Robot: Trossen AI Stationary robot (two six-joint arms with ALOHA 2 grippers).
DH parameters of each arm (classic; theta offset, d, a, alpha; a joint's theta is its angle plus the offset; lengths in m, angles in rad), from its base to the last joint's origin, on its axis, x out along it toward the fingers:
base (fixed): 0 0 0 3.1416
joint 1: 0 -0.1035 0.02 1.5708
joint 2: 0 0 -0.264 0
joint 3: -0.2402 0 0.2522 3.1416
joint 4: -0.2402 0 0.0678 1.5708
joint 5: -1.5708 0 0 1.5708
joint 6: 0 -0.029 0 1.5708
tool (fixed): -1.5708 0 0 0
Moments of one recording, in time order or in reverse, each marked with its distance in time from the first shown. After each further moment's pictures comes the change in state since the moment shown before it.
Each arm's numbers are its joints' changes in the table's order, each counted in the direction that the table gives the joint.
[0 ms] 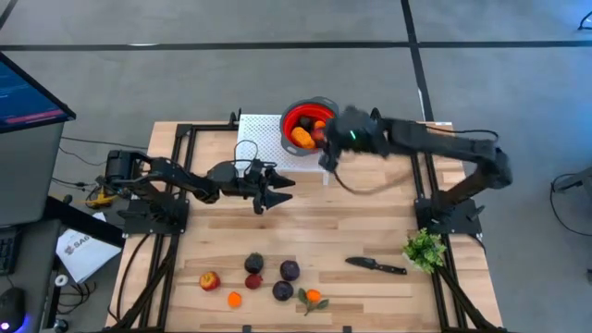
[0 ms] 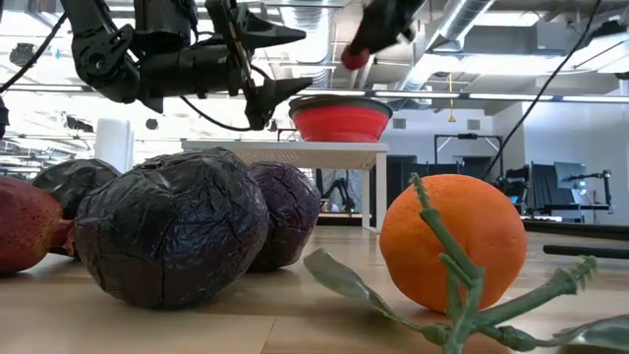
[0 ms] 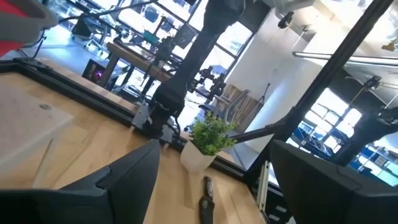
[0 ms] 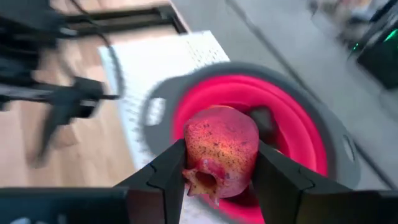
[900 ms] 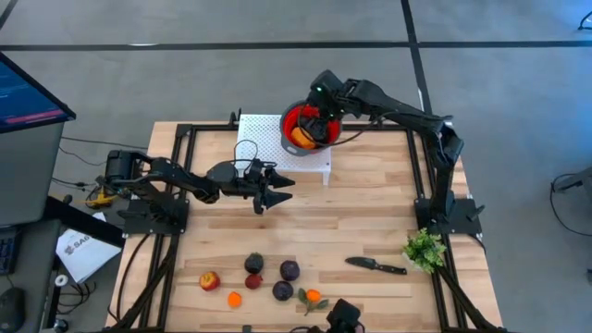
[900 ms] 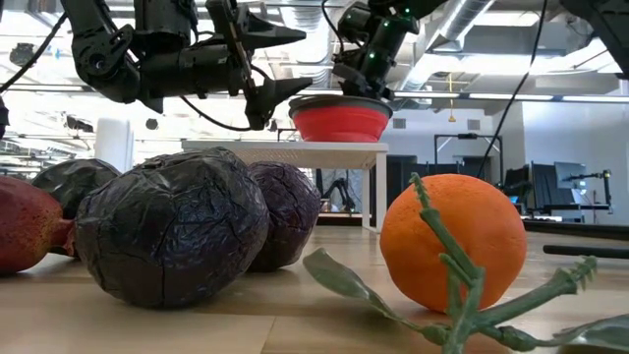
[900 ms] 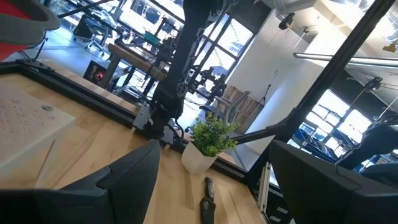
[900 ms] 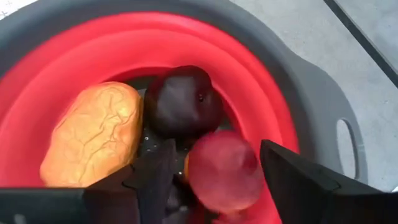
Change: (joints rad) left arm 0.000 0.000 0.000 0.001 0.000 0.000; right arm 0.313 0.401 -0.365 -0.264 -0.192 0.018
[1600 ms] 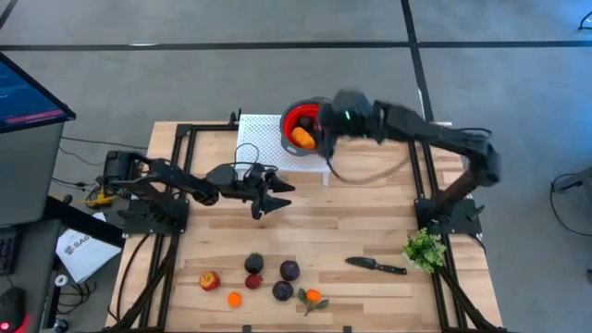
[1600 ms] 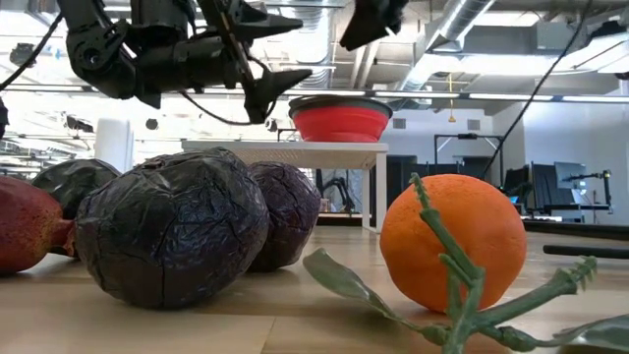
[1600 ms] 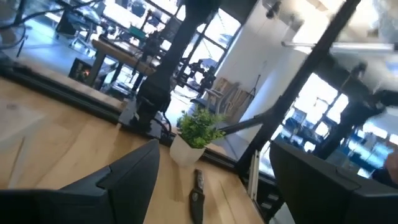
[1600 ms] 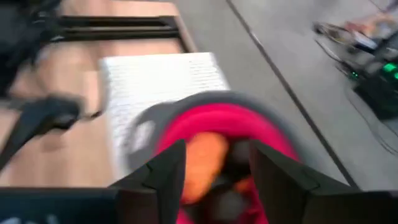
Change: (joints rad) left arm 0.044 -0.026 0.001 -0.027 0.025 -0.045; right arm -0.296 -0.372 0.280 0.271 0.144 0.132
